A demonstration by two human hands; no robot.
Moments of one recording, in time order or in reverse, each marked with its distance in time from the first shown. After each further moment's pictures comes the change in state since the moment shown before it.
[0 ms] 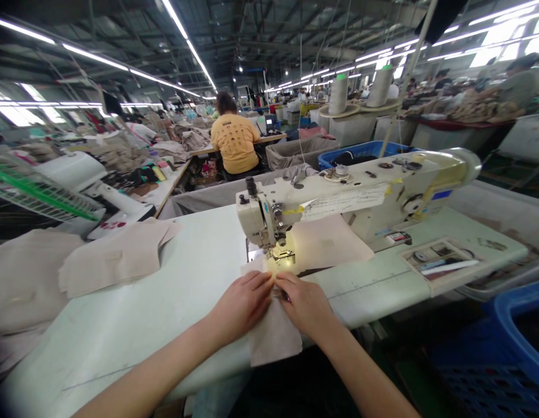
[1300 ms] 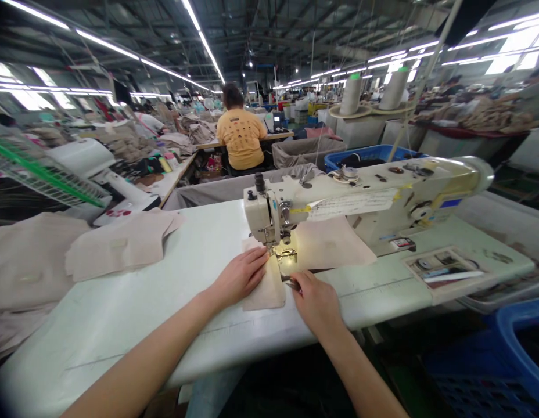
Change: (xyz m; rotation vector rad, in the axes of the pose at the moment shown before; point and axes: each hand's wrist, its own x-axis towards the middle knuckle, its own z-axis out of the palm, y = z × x) left_hand 0.013 -0.050 0.020 0.011 0.147 -0.042; right_hand -0.009 0.006 -0.004 -0.190 0.123 0.230
